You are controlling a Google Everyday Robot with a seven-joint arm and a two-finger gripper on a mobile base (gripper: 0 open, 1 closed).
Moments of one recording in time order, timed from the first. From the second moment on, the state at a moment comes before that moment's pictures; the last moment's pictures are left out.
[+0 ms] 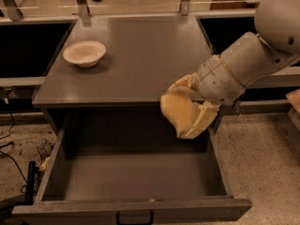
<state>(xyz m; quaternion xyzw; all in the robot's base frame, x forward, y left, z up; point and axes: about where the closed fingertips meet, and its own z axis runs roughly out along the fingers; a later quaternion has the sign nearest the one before) 0.461 -0.073 0.876 -0.75 0.57 0.20 0.27</state>
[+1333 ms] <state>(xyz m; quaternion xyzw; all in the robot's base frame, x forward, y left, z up) 0.455 -0.052 0.809 -0.71 0.60 0.24 0.28</state>
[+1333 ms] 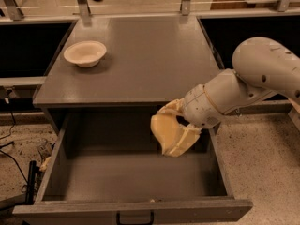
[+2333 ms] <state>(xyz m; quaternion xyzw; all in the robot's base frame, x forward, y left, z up) 0.449 -0.034 0.765 -0.69 0.61 0.28 0.27</state>
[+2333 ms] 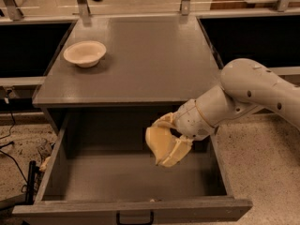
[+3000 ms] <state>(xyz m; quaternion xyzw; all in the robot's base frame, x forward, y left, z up) 0.449 -0.025 0.734 -0.69 0.65 0.23 0.23</state>
